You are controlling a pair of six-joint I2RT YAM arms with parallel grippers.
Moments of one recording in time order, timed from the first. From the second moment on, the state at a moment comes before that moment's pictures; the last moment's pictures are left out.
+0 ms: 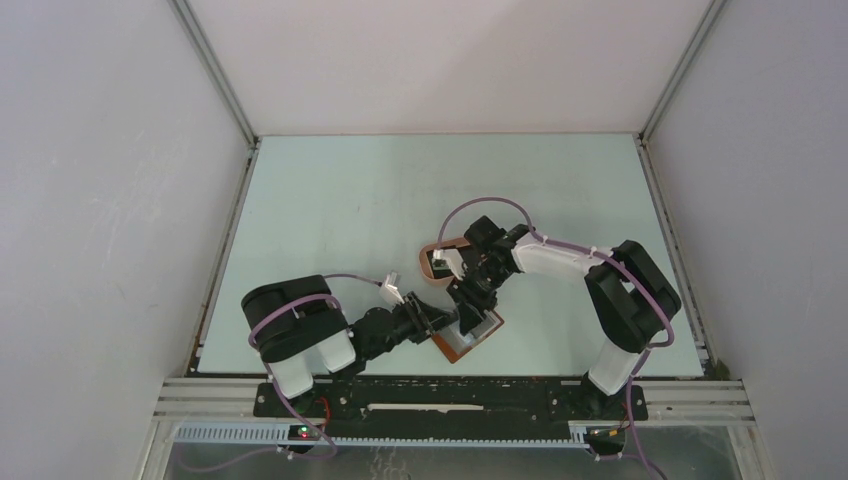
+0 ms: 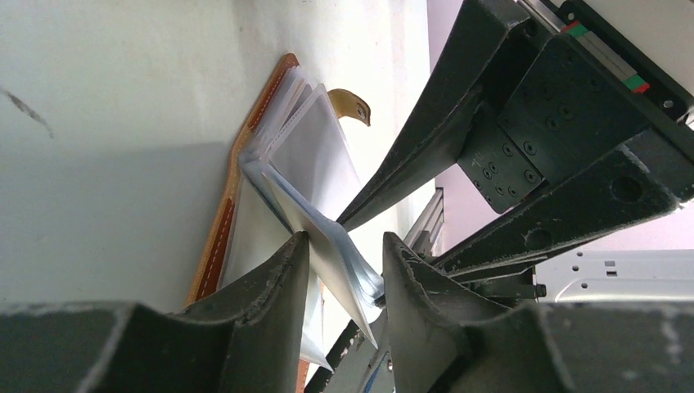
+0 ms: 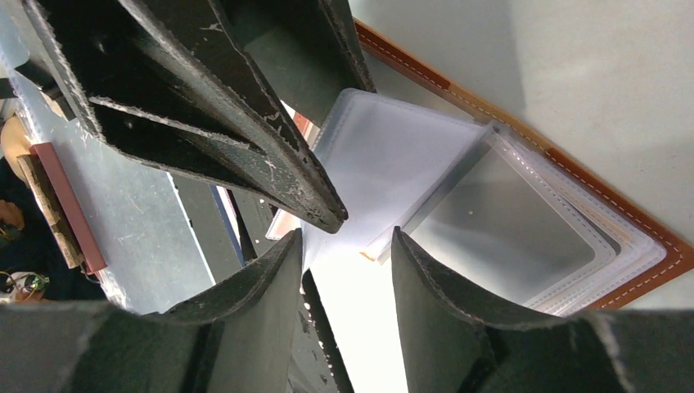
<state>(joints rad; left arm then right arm) -1.03 1.75 0.13 1.37 -0.11 -1.30 0.69 1.73 1.05 -0.70 -0.74 -0.29</state>
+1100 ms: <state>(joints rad) -1.03 1.73 0.13 1.38 -0.11 -1.30 0.59 1.73 1.05 -0.69 -0.69 -0.27</state>
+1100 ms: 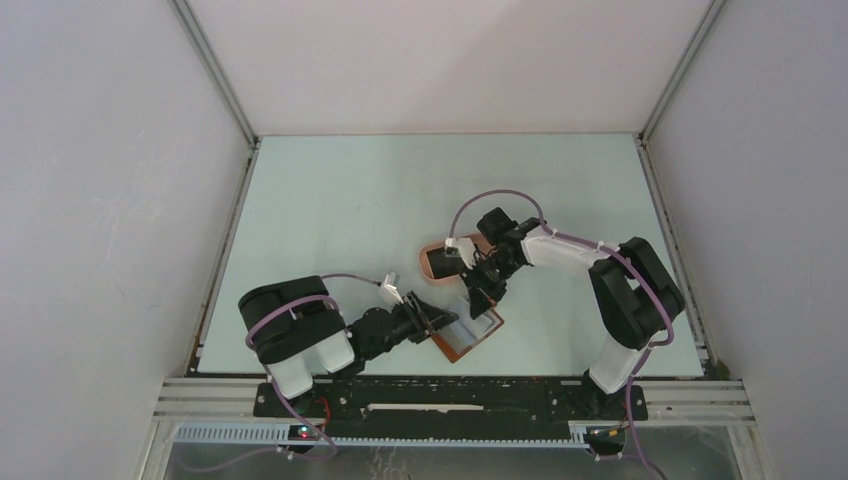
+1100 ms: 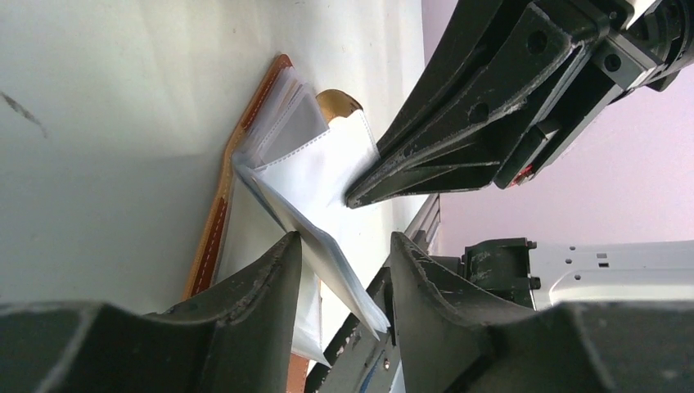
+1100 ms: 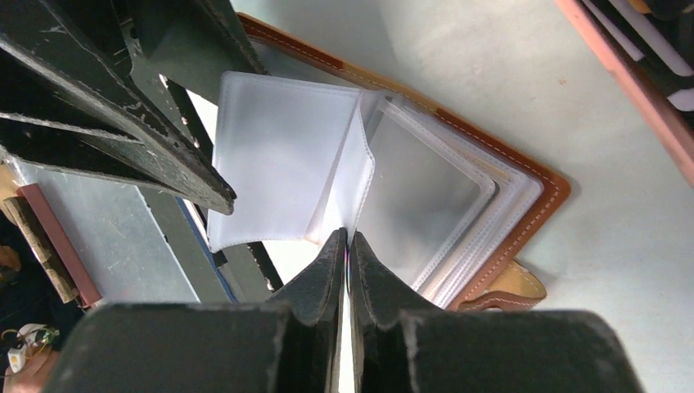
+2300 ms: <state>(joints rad) -1.03 1.74 0.13 1.38 -0.10 -1.30 0.68 1.64 1.05 -0.72 -0.83 -0.37</state>
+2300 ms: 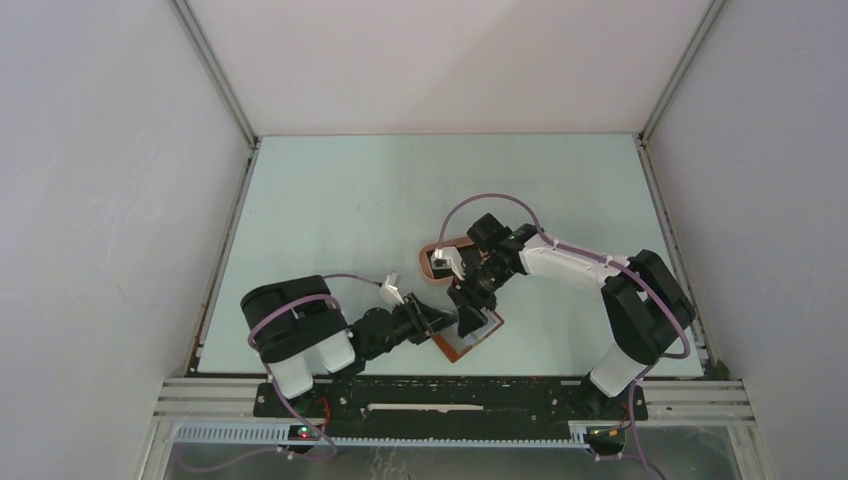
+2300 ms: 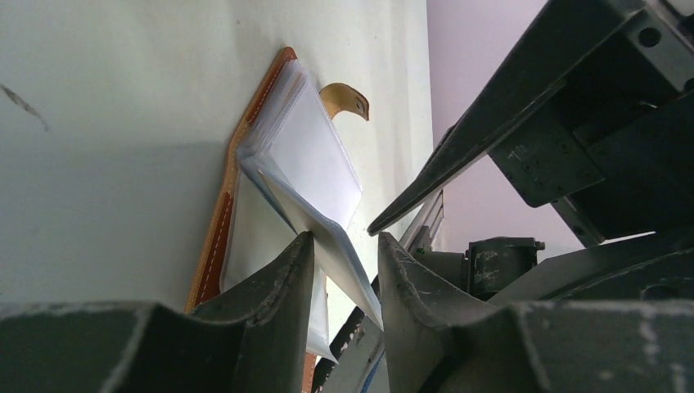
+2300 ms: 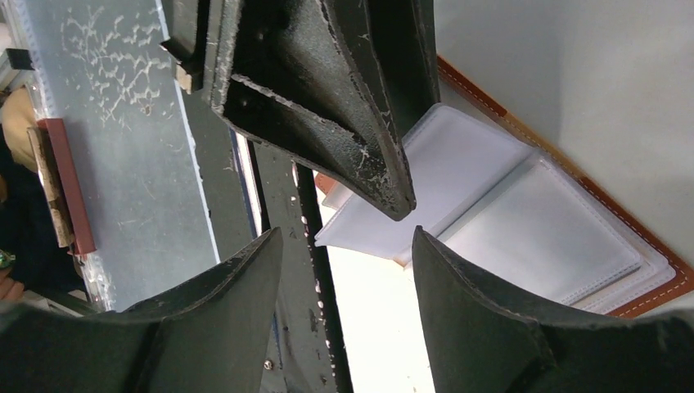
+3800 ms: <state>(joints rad) -1.03 1.74 0.13 1.38 -0.10 -1.30 0.72 1.72 1.05 -0.68 -0.72 -0.23</state>
